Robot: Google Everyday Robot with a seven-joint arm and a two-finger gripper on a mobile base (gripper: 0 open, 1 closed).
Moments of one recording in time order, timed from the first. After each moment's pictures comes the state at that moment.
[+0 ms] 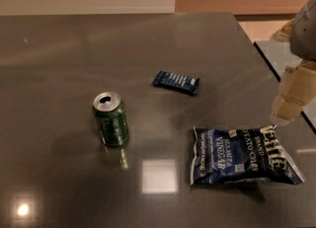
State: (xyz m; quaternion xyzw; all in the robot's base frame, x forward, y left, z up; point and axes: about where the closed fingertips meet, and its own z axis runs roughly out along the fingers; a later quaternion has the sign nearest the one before) arm 0.438 -0.217 0.976 -0.60 0.78 -0.03 0.16
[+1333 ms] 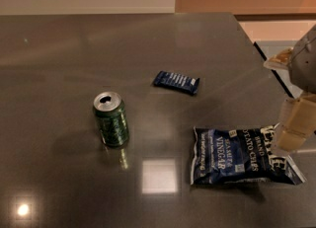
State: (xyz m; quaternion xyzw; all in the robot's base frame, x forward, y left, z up) arm 0.401 -0.203 0.946 -0.62 0.77 0.01 0.16
